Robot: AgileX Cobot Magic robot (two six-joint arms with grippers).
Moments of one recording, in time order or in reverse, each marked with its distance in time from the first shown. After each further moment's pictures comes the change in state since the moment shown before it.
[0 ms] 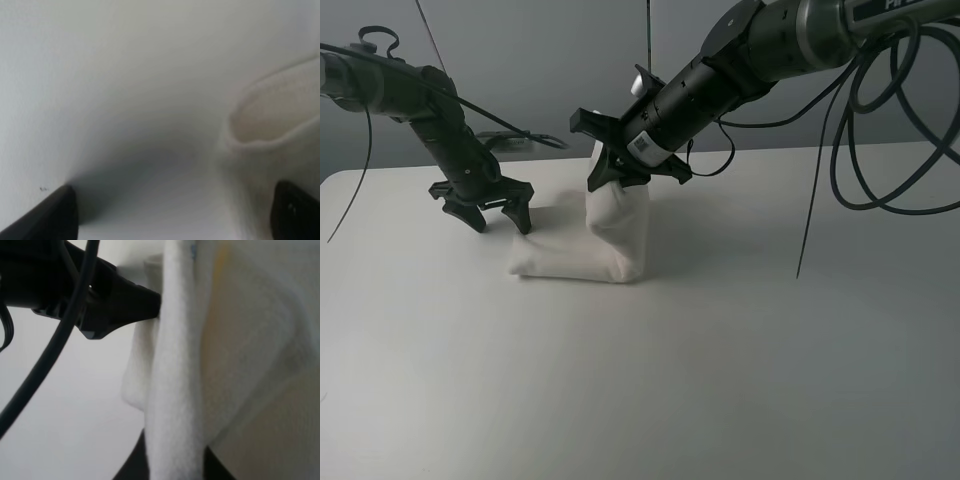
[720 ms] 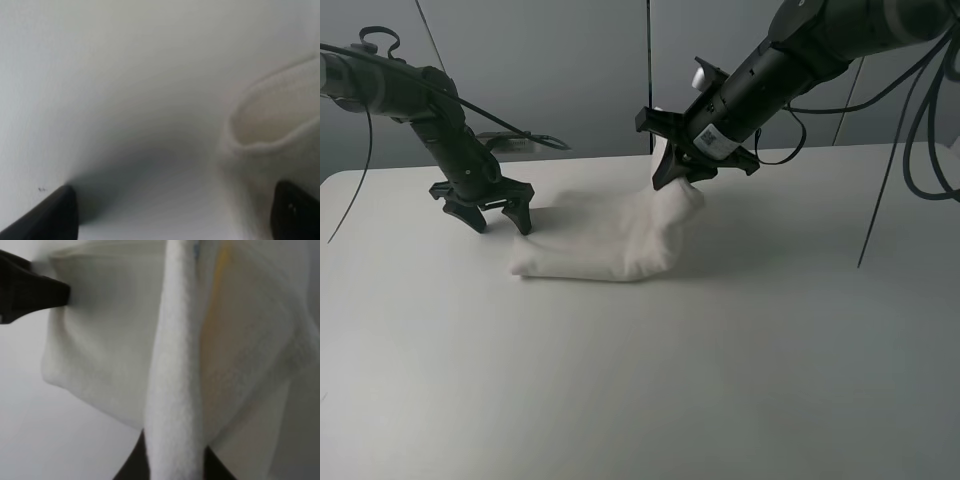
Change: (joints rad) left arm 0.000 0.000 0.000 0.000 0.000 0.002; right arm -0.109 -0.123 0.127 -0.162 0.037 0.036
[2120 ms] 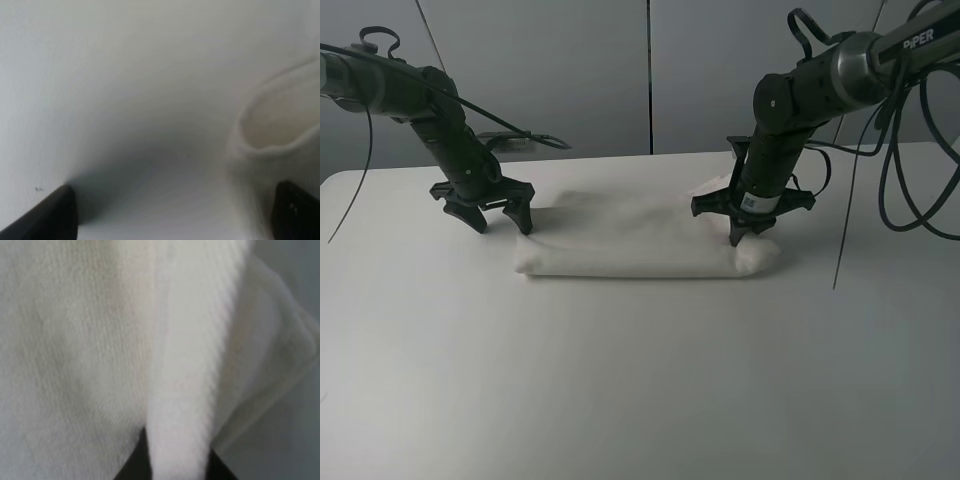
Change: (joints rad) left arm 0.000 0.000 0.000 -0.002 0.000 -0.003; right arm -0.052 0.195 0.000 -0.698 -0.023 0.453
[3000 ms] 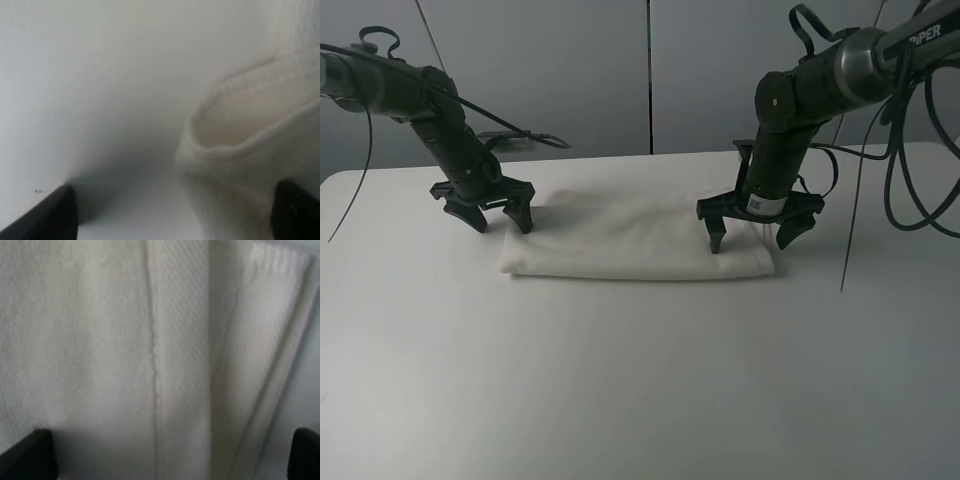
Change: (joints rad) left arm 0.000 0.000 0.000 -0.002 -0.002 0.000; right arm 0.002 -0.017 0.010 -0.023 0.059 0.060
